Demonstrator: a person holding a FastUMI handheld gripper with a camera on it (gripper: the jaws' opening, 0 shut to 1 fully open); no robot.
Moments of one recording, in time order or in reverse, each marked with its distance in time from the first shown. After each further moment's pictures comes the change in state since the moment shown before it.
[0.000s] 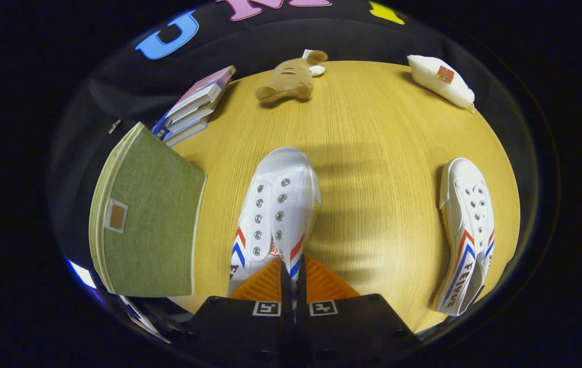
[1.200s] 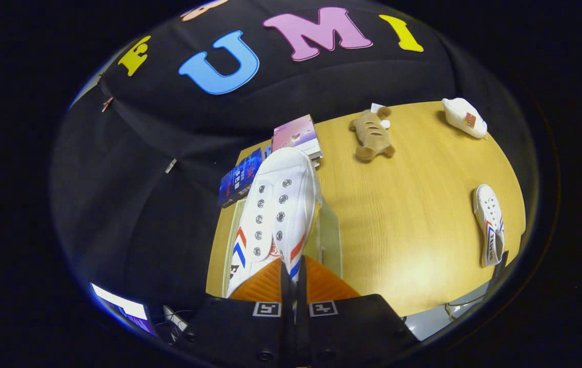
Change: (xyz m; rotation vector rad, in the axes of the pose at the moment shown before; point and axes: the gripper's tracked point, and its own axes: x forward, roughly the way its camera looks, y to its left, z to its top) arm -0.115 0.252 0.055 0.063 -0.146 0.205
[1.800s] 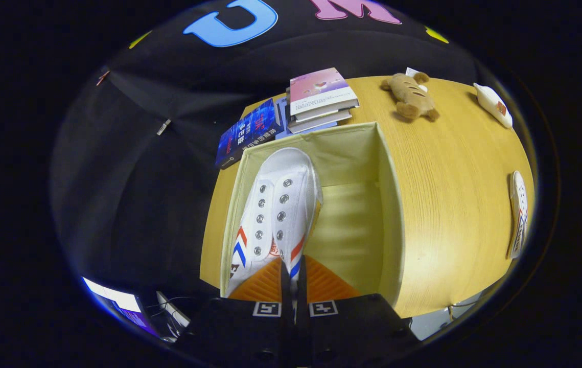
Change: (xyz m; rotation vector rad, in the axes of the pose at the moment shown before) arm 0.097 0.033 -0.070 -0.052 0.182 -0.028
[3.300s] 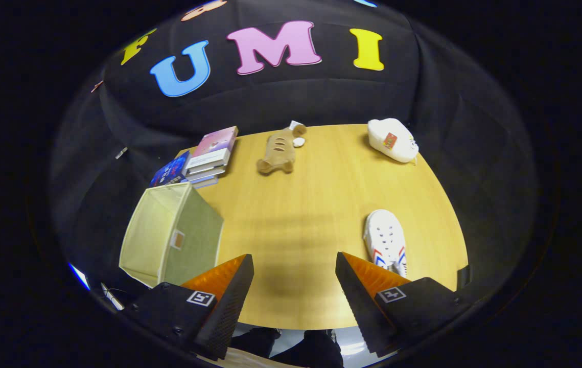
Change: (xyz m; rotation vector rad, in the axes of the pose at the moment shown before) arm -0.199 -0.324 0.041 -0.076 -0.300 -0.304
